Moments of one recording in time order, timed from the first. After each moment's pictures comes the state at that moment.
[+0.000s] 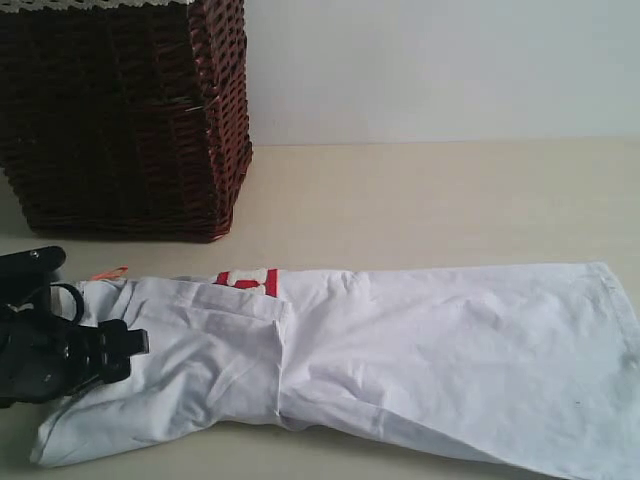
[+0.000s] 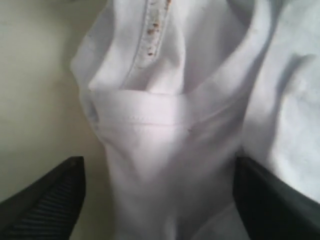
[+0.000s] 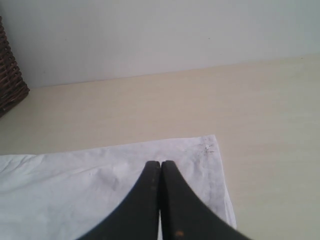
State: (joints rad) left arm -0.51 1.71 -0.53 -1.68 -0.30 1.02; right arm 0.03 0.02 0.00 0.08 0.31 0.07
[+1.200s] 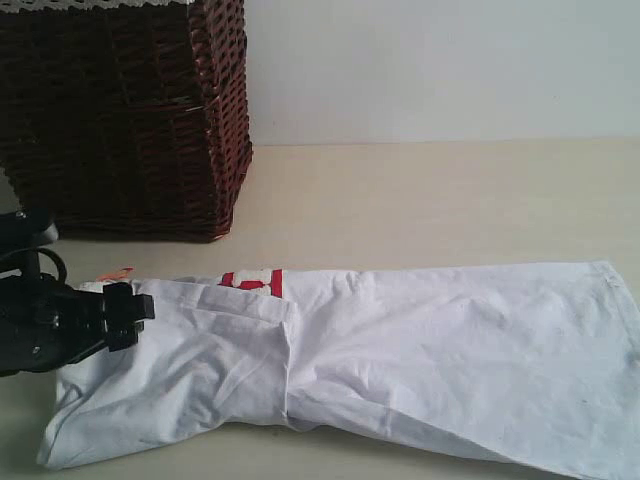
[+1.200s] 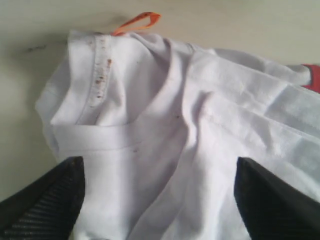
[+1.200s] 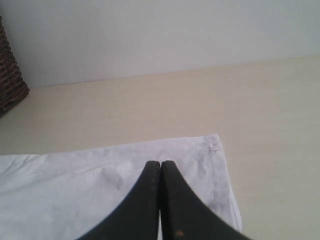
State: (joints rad) left arm -0.51 1.54 -0.53 -1.74 -0.22 1.13; right arm 0.03 0.02 0.00 0.08 0.31 0.07
